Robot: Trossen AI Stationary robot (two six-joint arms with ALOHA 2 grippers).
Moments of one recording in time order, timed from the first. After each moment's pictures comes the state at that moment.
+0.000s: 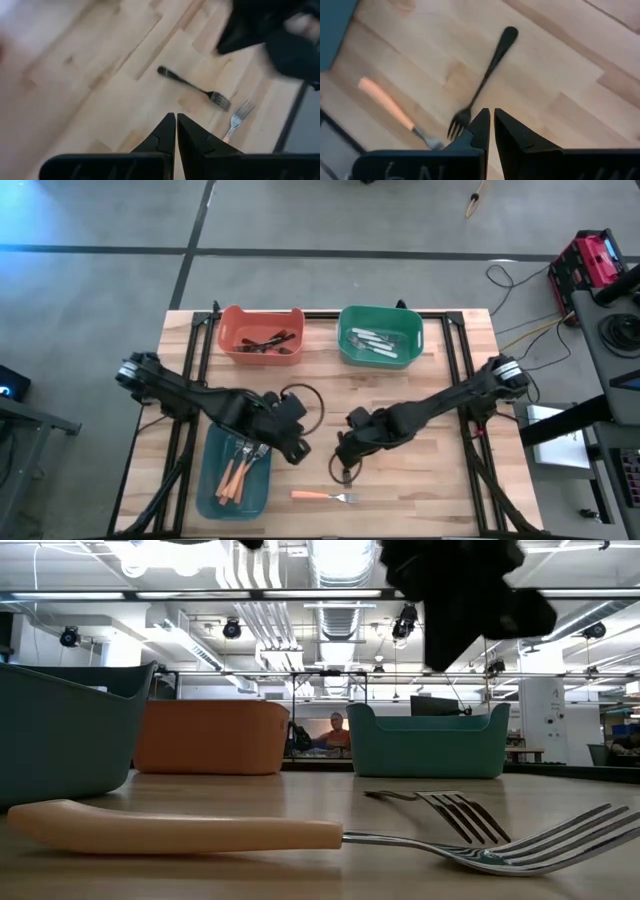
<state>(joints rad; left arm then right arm) -0.40 1.64 1.58 -1.00 -0.36 -0.97 0.36 1.76 1.38 -0.81 0.08 1.32</state>
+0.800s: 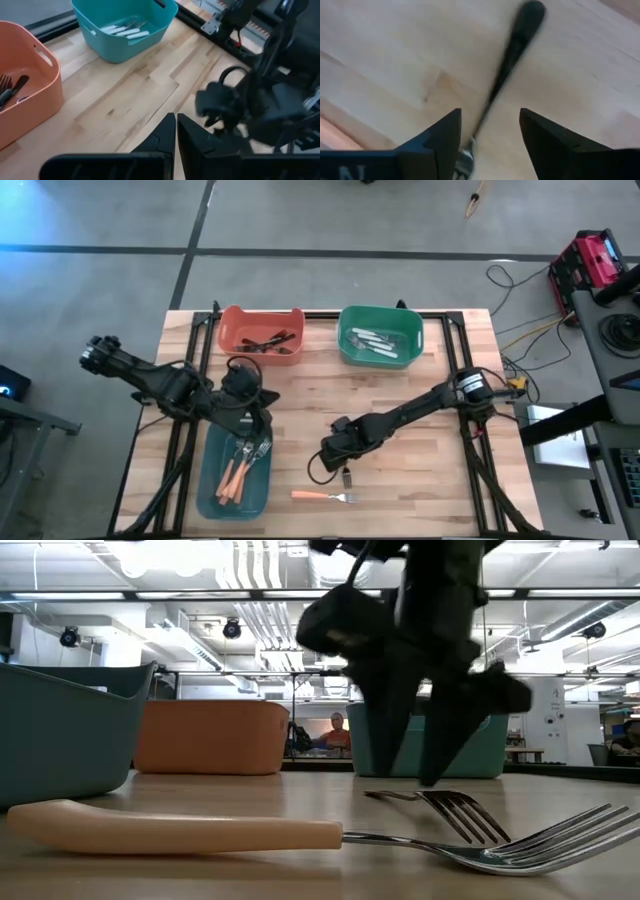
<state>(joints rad) -0.43 1.22 1.26 -0.83 -0.65 -0.92 0.31 2.03 1.46 -0.73 -0.03 1.37</state>
